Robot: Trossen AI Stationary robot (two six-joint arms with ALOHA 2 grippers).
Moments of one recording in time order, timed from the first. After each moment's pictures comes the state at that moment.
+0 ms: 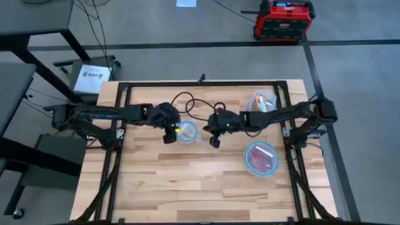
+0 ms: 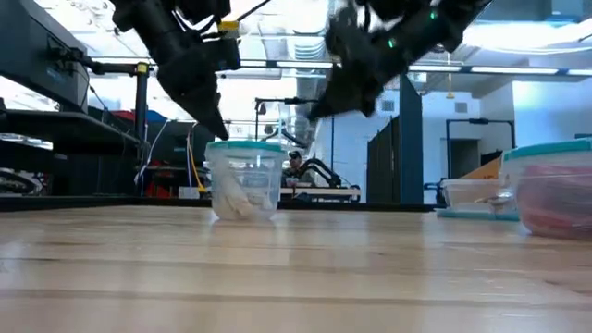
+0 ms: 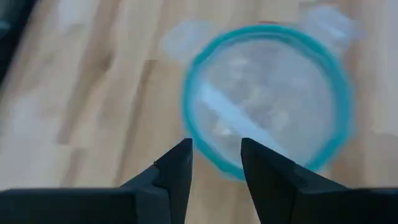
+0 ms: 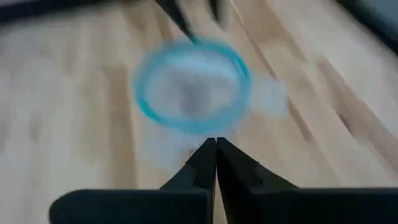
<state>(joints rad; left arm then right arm) 0.16 1.30 0.87 -0.36 -0.17 0.08 0.00 1.61 0.97 0.10 0.14 0.18</state>
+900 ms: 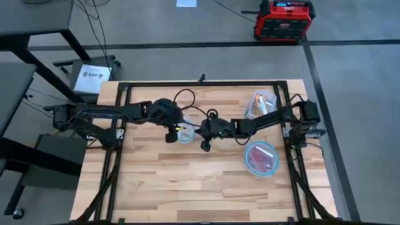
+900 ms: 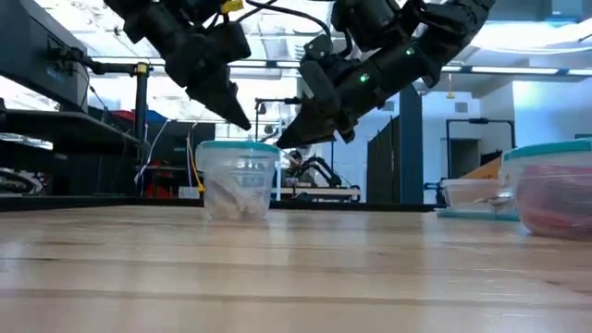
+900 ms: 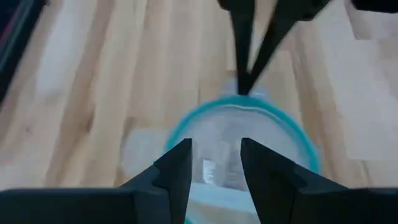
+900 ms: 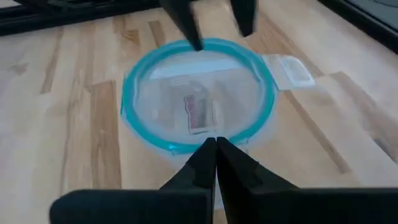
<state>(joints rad) 0.20 1.31 0.85 -0.18 0.05 0.20 0.00 1.80 0.97 0.30 0.22 0.17</state>
